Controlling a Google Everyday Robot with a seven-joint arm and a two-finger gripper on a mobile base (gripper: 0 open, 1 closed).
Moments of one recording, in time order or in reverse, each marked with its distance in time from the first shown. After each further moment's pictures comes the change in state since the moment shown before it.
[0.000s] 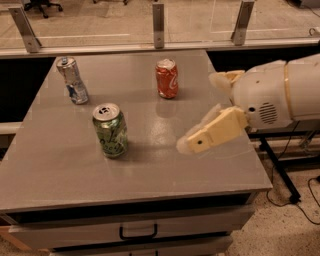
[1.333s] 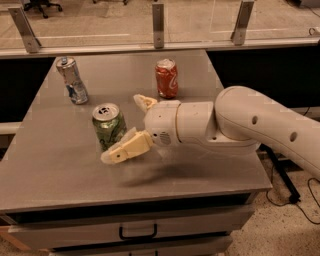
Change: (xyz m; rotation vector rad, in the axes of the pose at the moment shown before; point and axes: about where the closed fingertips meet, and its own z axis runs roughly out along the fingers) arm -0.010 0.028 0.185 -0.152 -0.266 -0.045
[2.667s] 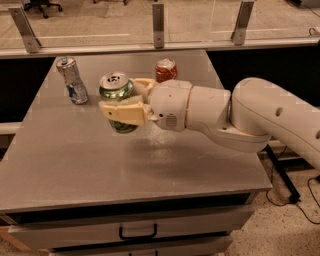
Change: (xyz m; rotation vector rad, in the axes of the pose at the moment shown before) arm -0.072 -0.004 -0.026 0.028 -0.229 -0.009
